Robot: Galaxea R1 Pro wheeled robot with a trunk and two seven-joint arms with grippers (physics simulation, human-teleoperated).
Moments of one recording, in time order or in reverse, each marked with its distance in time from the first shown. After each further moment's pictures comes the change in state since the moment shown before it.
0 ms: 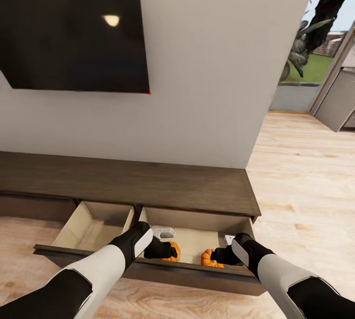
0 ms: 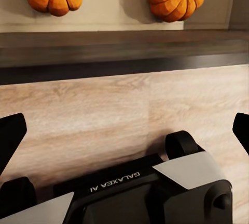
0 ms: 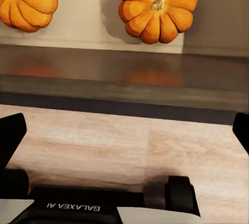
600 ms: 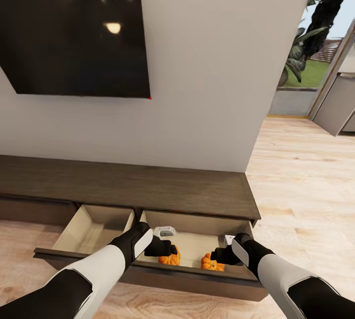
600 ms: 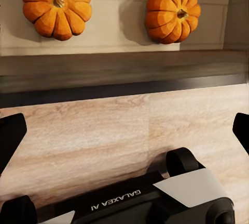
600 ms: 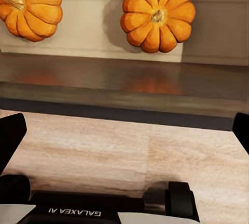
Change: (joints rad) left arm 0.000 0.000 0.001 0.004 0.000 -0.055 0.000; right arm 0.000 0.000 -0.001 -0.001 0.000 -0.001 -0.001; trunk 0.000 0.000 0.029
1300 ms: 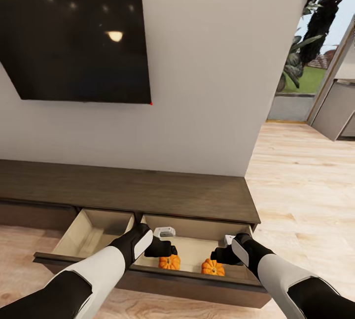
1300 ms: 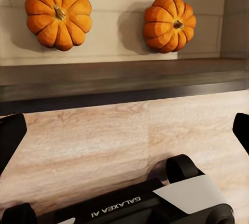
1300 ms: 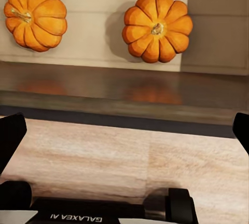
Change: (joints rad) left arm 0.008 0.000 0.004 -0.001 -0.001 -0.012 0.002; right arm 0.000 0.000 -0.004 -0.001 0.000 0.000 -0.003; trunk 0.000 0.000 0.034
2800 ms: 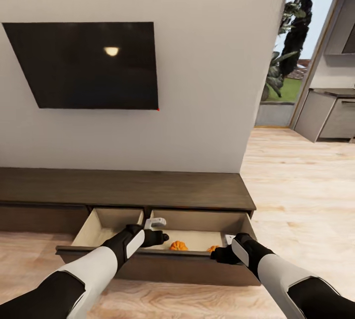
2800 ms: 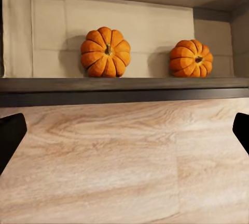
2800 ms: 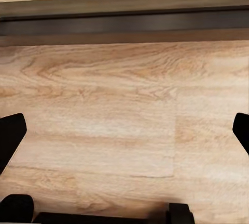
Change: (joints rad) left arm 0.003 0.049 0.038 0.007 -0.003 -0.245 0.005; right arm 0.000 0.000 0.002 0.000 -0.002 -0.007 0.001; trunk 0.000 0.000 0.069
